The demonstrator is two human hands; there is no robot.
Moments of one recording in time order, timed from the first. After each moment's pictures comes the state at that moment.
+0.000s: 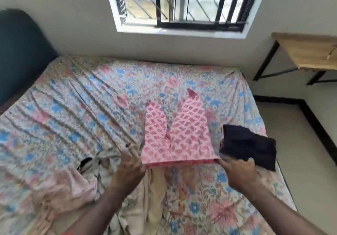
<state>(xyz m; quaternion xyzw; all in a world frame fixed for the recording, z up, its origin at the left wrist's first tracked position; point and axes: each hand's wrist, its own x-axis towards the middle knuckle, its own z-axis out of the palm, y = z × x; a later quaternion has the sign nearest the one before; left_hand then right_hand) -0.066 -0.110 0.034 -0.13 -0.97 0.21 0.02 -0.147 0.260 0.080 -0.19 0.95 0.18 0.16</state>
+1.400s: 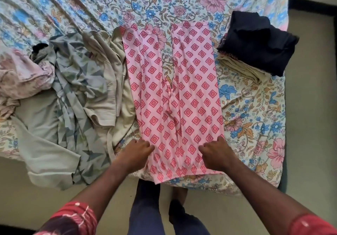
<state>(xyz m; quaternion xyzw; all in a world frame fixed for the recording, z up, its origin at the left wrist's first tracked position) 0.154 0.066 -0.203 -0.17 -0.95 -0.06 -0.27 0.050 0.373 -0.164 -0.39 0.86 0.10 0.31</state>
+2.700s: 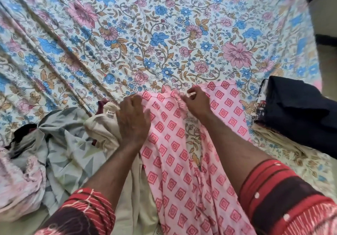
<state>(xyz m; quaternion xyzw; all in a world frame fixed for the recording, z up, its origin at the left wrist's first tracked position) -0.228 -0.115 -0.218 0.20 -0.96 -0.20 0.05 -0.346 0.076 -0.231 0.11 0.86 -0.44 0.21</state>
